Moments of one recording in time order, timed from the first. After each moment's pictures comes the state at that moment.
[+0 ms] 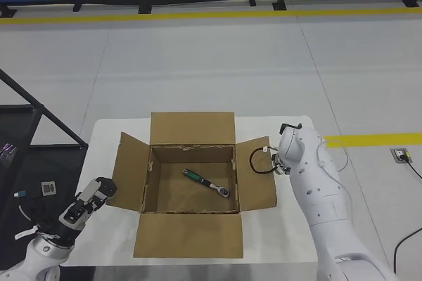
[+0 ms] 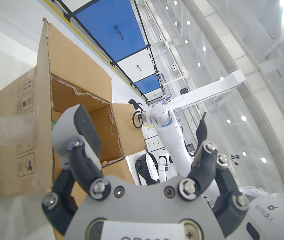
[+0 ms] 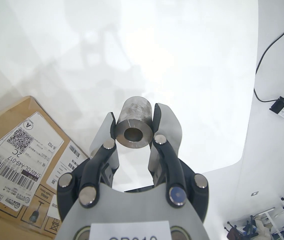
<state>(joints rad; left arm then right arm) 1.55 -1.15 -1.88 -1.93 -0.27 -0.37 -0.62 -0.39 -1.60 1.45 -0.86 -1.53 0.48 1.34</state>
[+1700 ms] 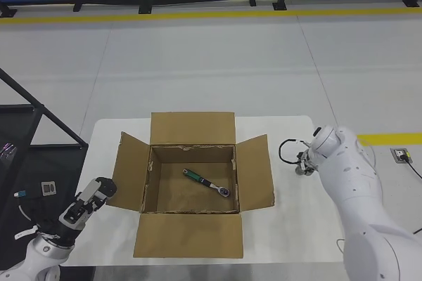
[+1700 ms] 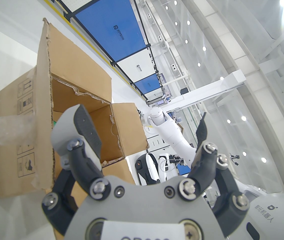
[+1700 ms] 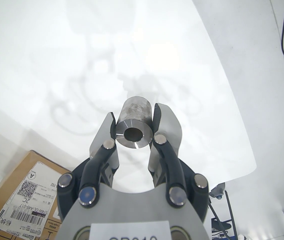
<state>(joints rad) 1.55 -1.15 -1.88 -1.93 -0.27 -0.37 -0.62 -0.15 -1.48 1.73 -0.31 -1.39 0.49 1.01</state>
